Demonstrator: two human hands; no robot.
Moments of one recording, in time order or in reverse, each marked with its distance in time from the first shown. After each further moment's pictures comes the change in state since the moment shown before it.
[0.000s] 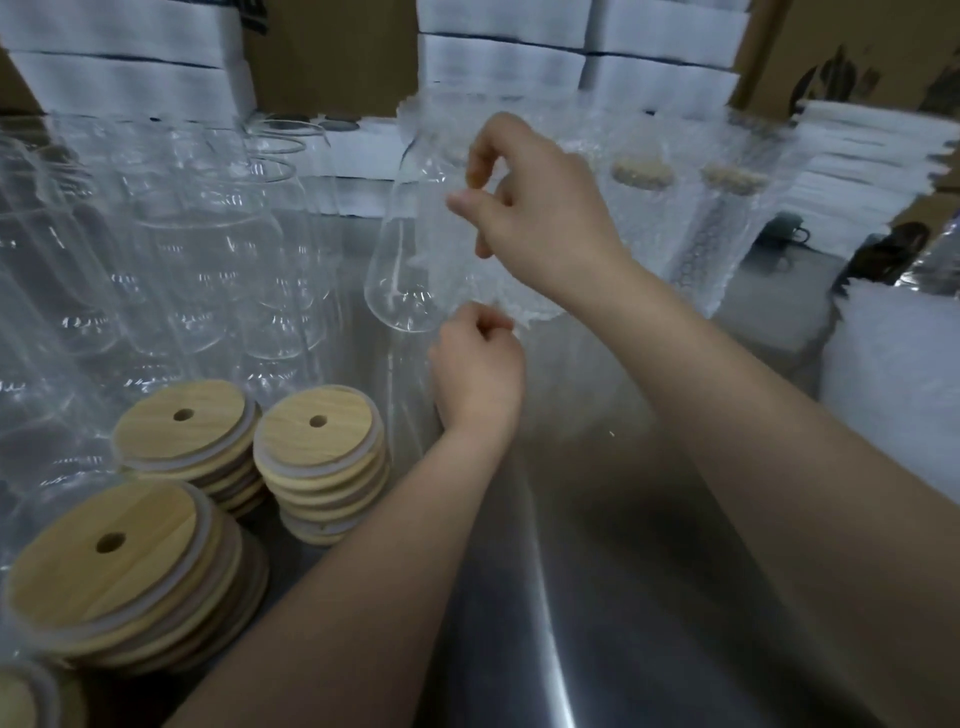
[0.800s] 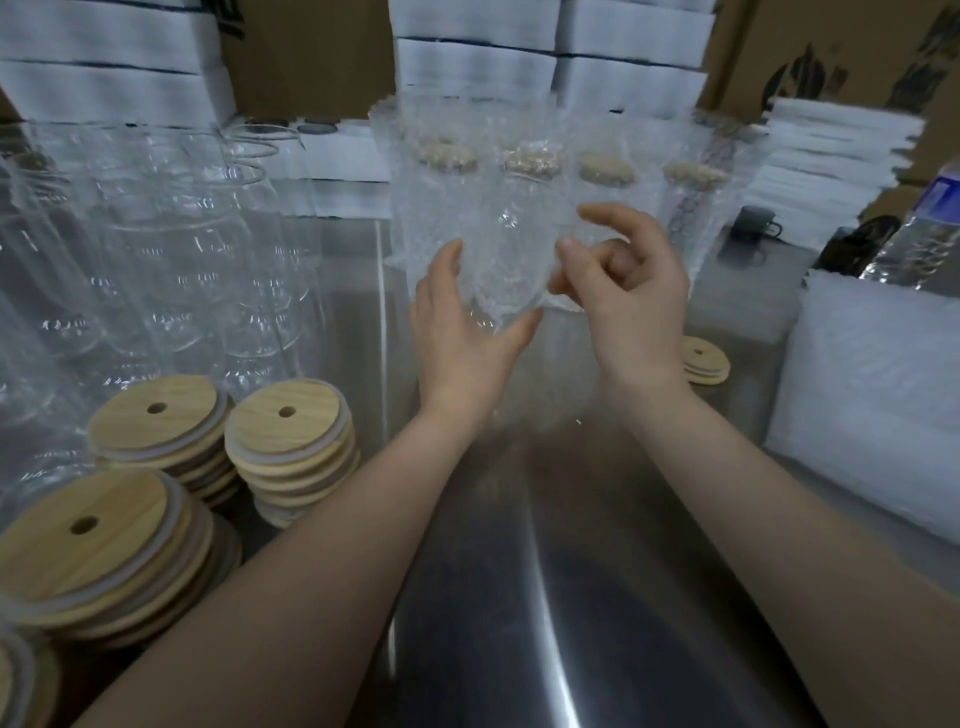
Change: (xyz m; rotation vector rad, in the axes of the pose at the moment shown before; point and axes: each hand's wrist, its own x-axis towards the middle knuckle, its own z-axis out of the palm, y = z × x) left_hand -0.001 0.002 0.000 -0.064 -0.048 0.334; right_hand -0.075 0.056 -0.013 0.680 0.450 0.157
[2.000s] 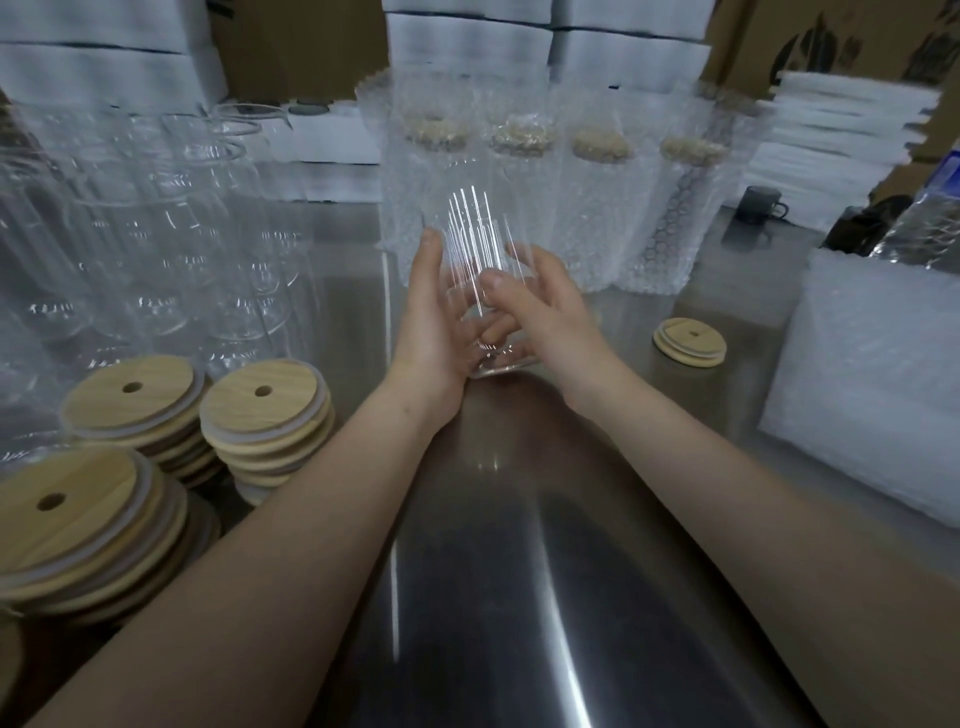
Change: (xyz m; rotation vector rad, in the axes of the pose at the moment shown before) left_hand 0.003 0.011 -0.013 -0.786 -0.300 -0.576; right_hand -0.010 0.024 0.014 0.013 -0.349 0.454
